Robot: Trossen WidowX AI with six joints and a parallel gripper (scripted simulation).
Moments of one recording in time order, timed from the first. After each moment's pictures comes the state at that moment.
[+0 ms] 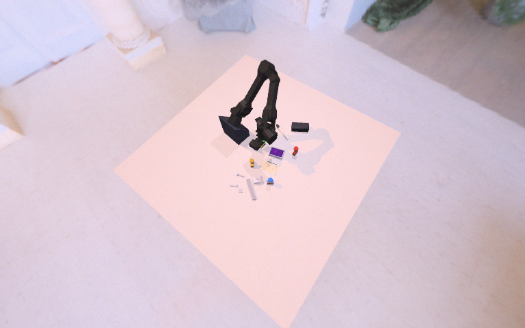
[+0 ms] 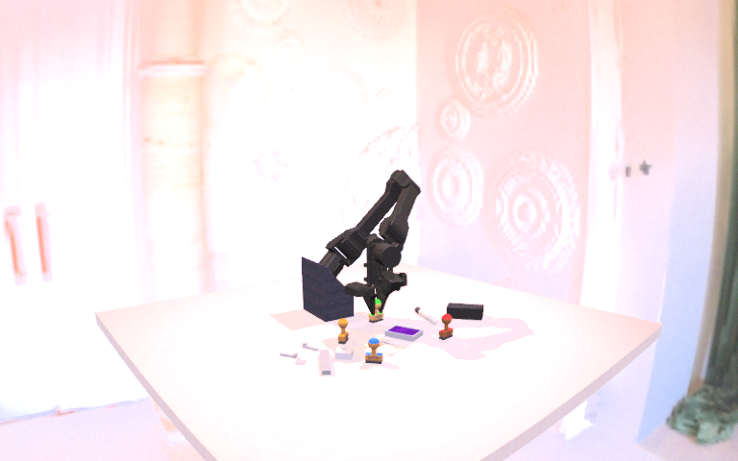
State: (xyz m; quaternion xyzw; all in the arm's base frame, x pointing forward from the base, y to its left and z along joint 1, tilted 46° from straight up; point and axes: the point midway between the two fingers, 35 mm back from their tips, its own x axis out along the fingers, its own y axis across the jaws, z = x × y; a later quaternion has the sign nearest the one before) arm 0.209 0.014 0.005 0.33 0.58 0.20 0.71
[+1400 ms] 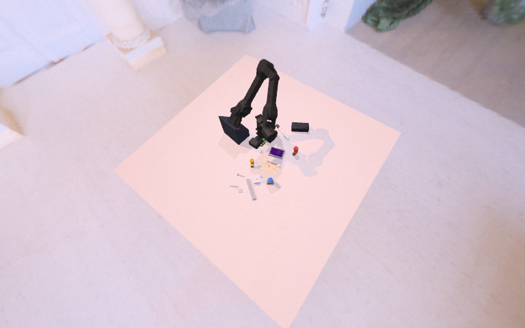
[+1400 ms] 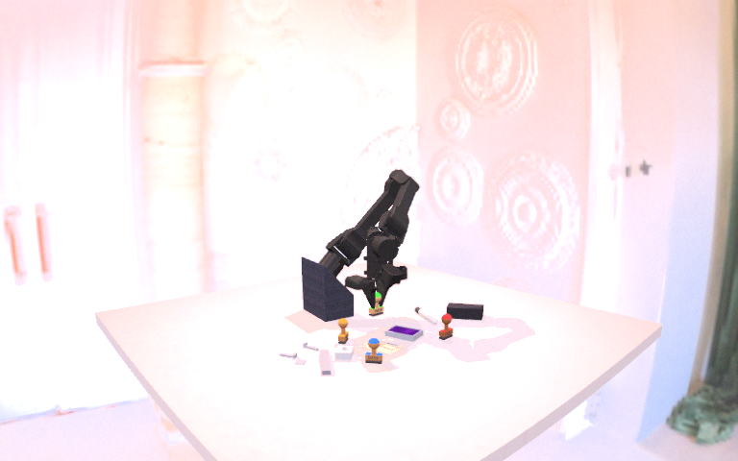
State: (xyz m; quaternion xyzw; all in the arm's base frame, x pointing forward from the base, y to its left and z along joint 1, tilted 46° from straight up) arm 0.205 0.001 0.019 0.33 0.59 0.20 0.71
